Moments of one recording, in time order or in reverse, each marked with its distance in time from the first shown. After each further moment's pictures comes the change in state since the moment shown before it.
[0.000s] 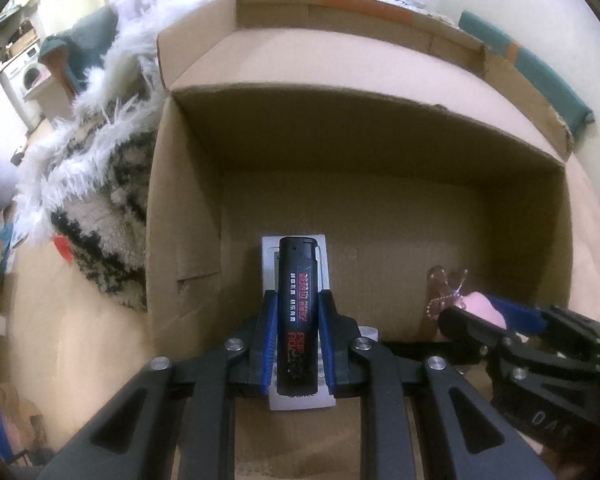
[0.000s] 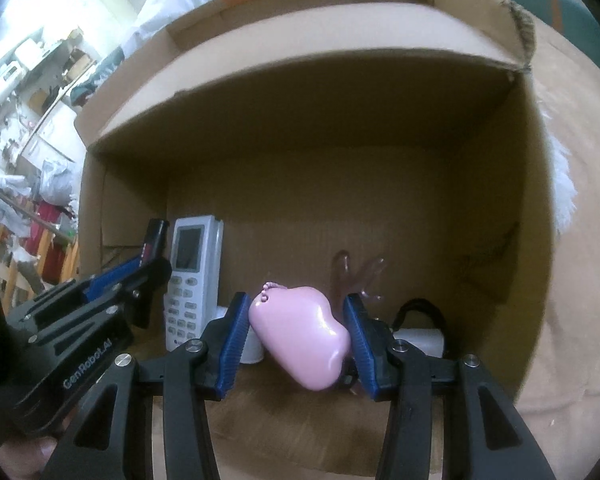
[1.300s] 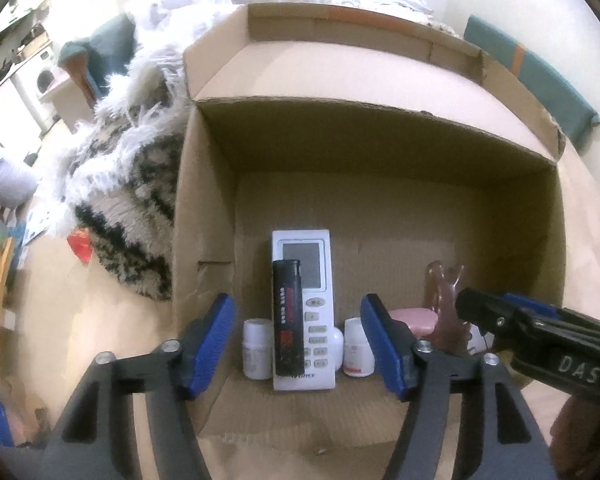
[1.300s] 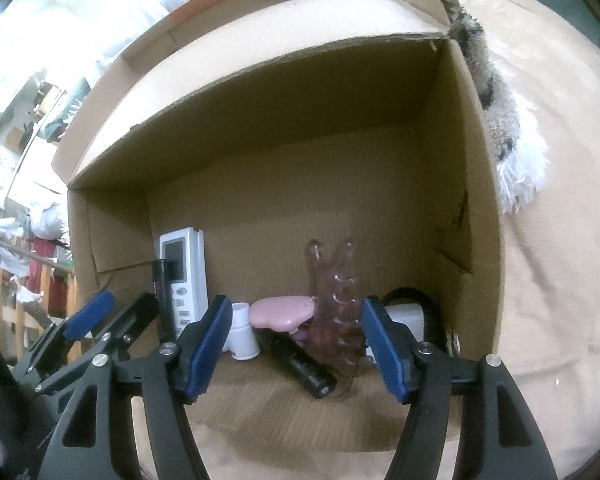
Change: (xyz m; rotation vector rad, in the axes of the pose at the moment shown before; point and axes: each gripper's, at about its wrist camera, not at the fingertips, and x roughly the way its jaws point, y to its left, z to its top) left arm -0.025 -0.003 -0.011 -0.017 -0.025 0.054; right arm -0.020 -0.027 -0.002 0.164 0.020 -0.004
